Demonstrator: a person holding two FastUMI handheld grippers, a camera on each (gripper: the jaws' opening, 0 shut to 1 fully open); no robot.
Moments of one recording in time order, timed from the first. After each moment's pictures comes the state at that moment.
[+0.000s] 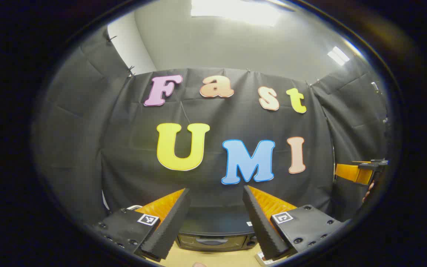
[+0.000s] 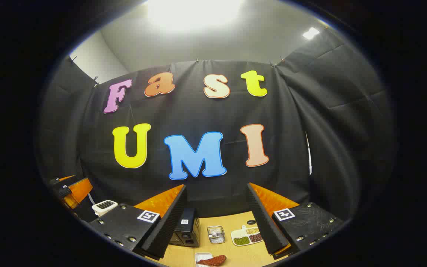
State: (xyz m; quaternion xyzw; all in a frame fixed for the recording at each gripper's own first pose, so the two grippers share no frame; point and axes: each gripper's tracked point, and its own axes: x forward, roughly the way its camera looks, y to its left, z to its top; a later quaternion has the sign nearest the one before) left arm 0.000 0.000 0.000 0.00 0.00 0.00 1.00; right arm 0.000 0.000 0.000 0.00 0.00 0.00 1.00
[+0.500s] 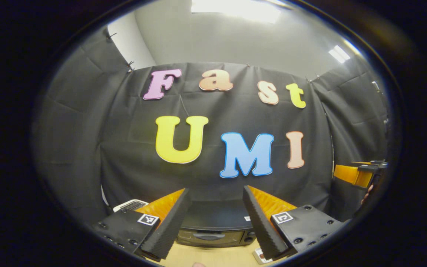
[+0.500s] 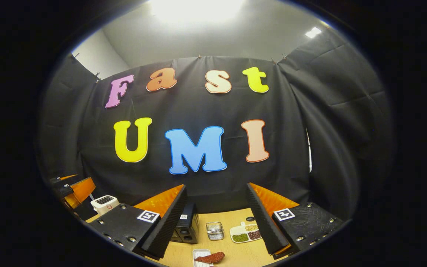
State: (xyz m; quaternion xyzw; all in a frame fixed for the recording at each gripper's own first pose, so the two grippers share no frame) left arm 0.004 -0.004 -0.012 0.00 0.02 0.00 1.00; right arm -0.007 -0.001 -0.015 0.00 0.02 0.00 1.00
